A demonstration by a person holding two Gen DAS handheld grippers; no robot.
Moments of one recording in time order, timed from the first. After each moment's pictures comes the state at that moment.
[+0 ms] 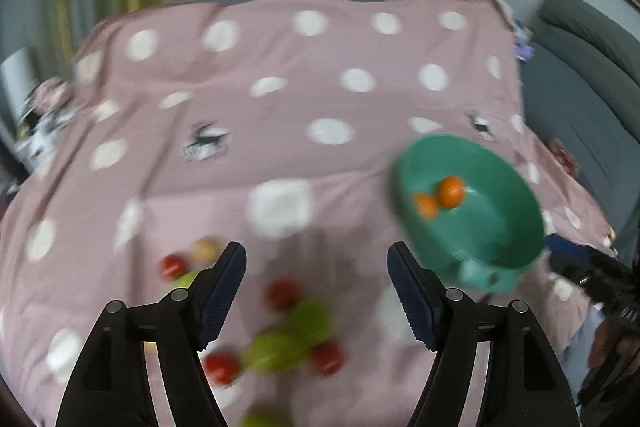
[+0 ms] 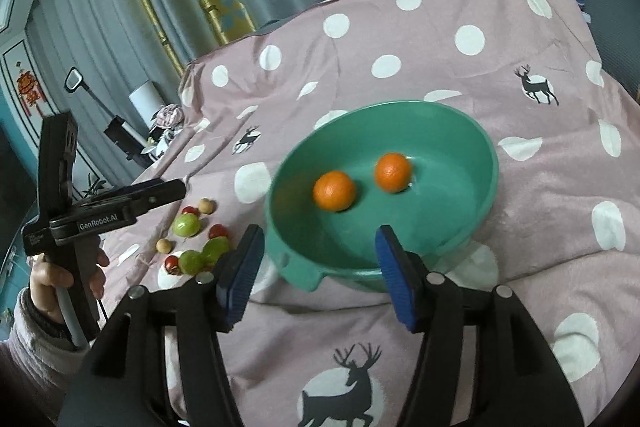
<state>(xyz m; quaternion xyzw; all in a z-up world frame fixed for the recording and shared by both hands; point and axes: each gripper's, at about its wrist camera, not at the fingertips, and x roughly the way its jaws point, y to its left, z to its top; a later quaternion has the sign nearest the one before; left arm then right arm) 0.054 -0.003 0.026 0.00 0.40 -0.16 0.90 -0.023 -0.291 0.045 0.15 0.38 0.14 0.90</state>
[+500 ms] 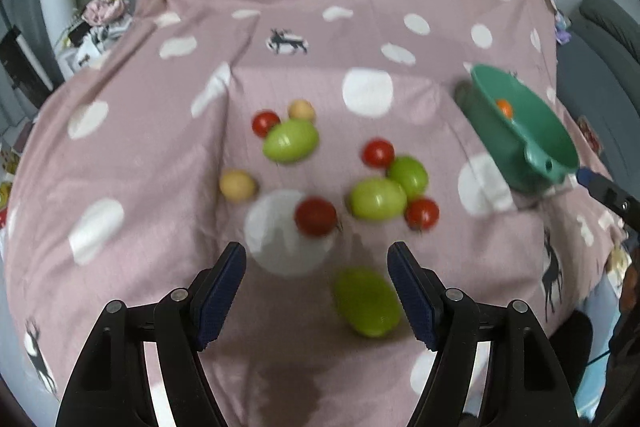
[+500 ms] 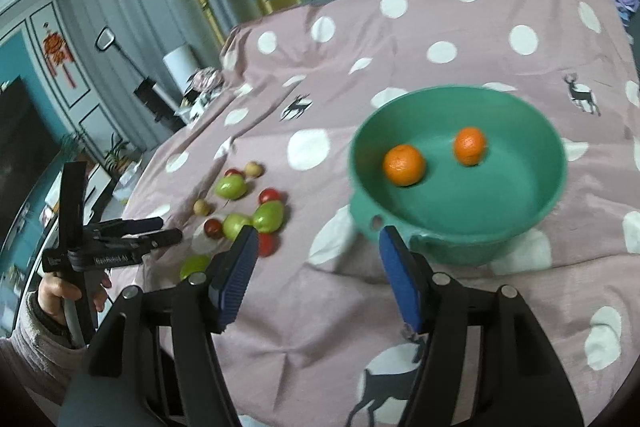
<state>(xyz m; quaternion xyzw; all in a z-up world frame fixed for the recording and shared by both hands) -0.012 0.062 -0.028 -0.02 0.48 -0.12 0.87 -0.034 -0.231 0.042 0.11 0.41 0.21 0.88</state>
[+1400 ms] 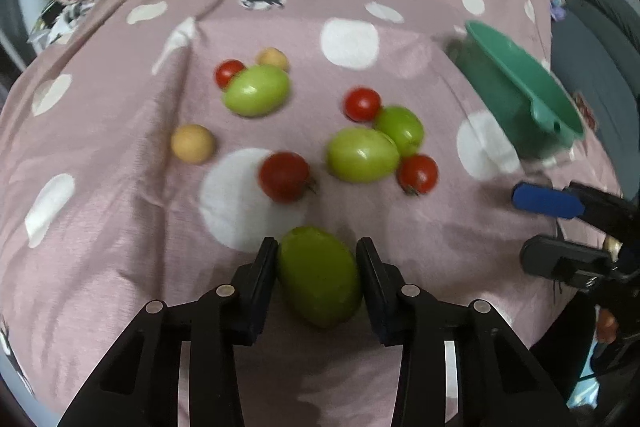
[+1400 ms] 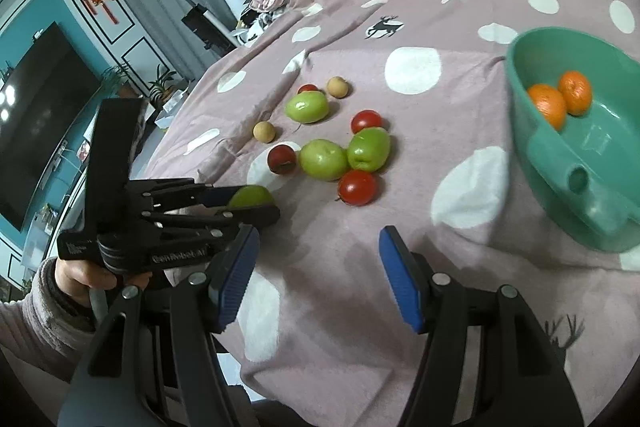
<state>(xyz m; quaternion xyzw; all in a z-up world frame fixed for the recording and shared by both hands) -0.006 0.058 -0.057 -0.02 0.52 -0.15 0.84 -0.018 -0.146 0.002 0.07 0.49 0.32 0.81</state>
